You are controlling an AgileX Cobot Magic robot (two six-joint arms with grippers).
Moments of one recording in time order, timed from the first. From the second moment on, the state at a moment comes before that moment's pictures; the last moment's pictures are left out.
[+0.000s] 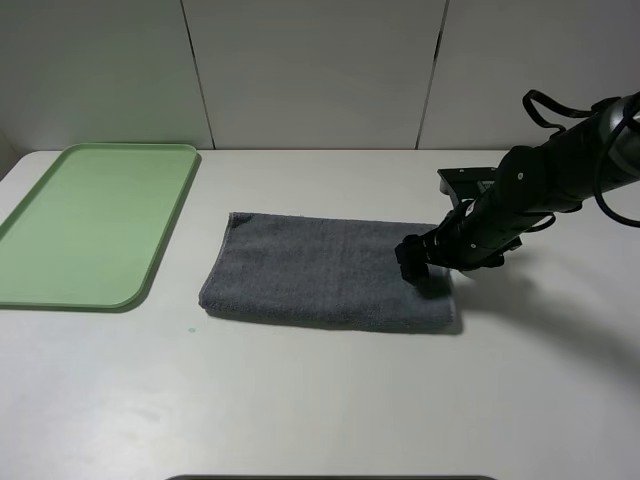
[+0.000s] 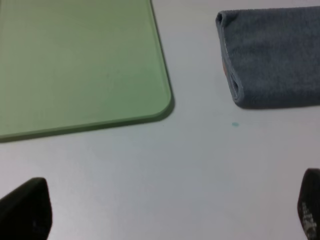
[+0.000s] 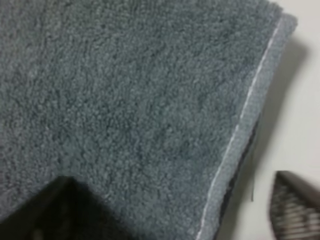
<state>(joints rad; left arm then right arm) -0.16 0.00 -0.49 0.03 1.06 -0.01 0.31 1.96 -0.87 0.22 0.17 -0.09</state>
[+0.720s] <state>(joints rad) -0.16 0.00 -0.49 0.03 1.06 -0.01 0.31 1.96 -0.87 0.27 0.23 -0.08</state>
